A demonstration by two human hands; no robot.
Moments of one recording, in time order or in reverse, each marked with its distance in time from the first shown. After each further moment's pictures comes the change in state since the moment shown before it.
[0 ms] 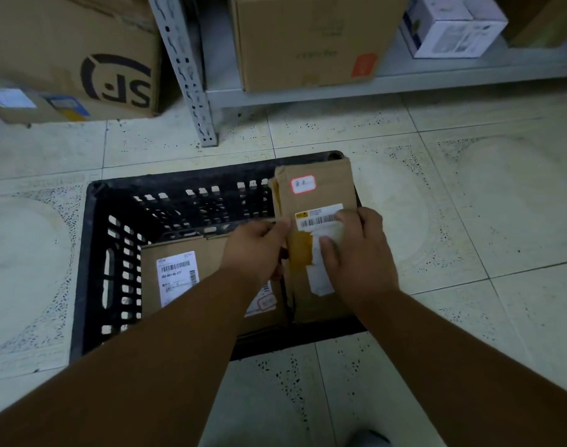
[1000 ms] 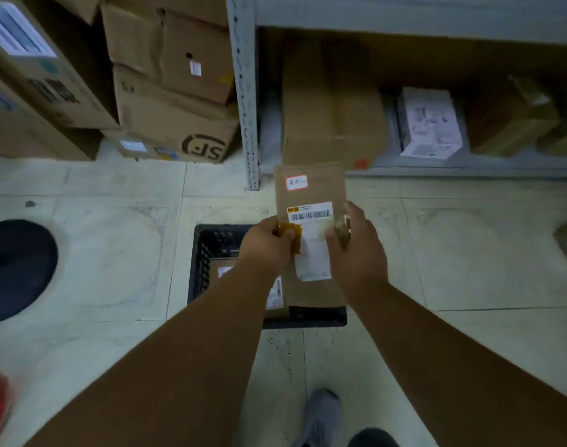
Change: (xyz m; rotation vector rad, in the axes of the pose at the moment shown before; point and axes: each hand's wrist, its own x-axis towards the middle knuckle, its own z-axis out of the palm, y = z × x) left_hand -0.180 0.247 -0.103 0.043 0.159 -0.058; right_hand 0.011 -0.193 -0.289 0.243 -0.083 0.105
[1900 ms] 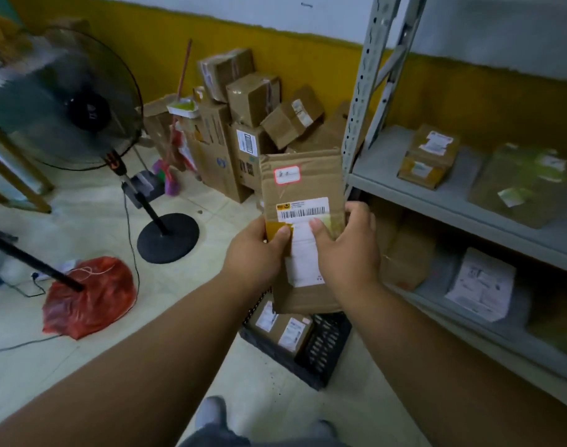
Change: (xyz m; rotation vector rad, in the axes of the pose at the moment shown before) left_hand -0.352 0.240 -0.064 -0.285 0.668 0.055; right_hand -0.083 -0.204 -0.305 0.294 -0.180 -0.530
